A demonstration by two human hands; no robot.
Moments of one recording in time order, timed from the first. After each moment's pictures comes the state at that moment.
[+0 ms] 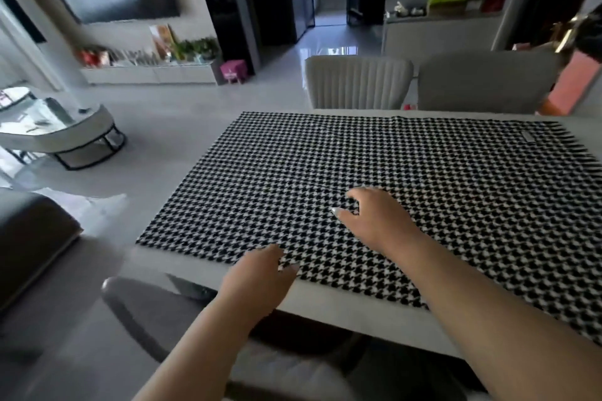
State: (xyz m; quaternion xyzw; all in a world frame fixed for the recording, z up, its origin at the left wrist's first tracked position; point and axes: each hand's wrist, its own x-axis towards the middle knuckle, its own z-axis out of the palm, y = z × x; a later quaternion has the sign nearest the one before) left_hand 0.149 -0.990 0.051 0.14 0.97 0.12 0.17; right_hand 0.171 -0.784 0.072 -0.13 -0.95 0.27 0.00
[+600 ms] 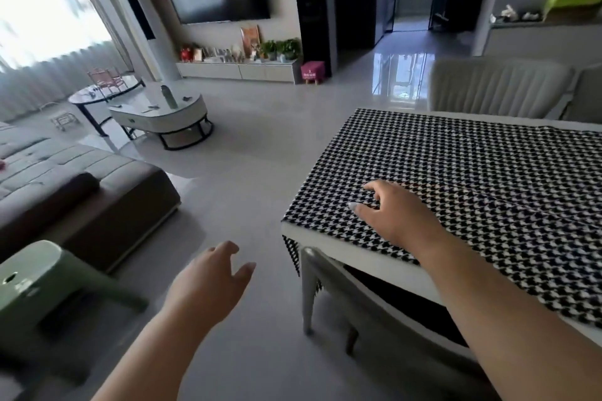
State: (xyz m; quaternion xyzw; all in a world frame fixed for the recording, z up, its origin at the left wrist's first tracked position) left_hand 0.109 -1.366 0.085 -0.02 0.99 0.10 0.02; right_hand 0.086 -1.085 0.097 -0.05 -0.96 0.29 0.02
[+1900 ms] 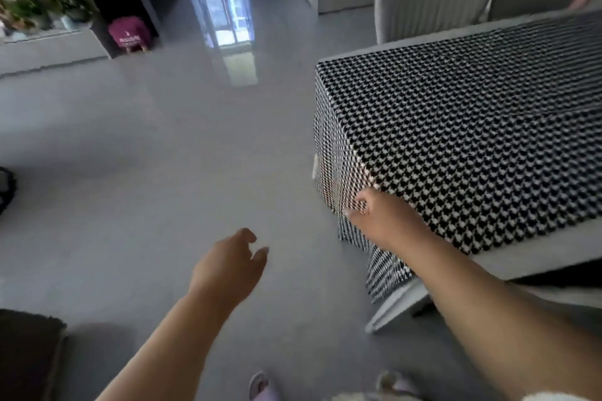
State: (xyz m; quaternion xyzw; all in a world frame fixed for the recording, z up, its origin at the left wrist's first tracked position) left_hand -0.431 -1.533 -0.043 0.28 0.93 0.10 0.20; right_hand -0.275 -1.334 -0.021 -0.40 -0.87 0.27 -0.03
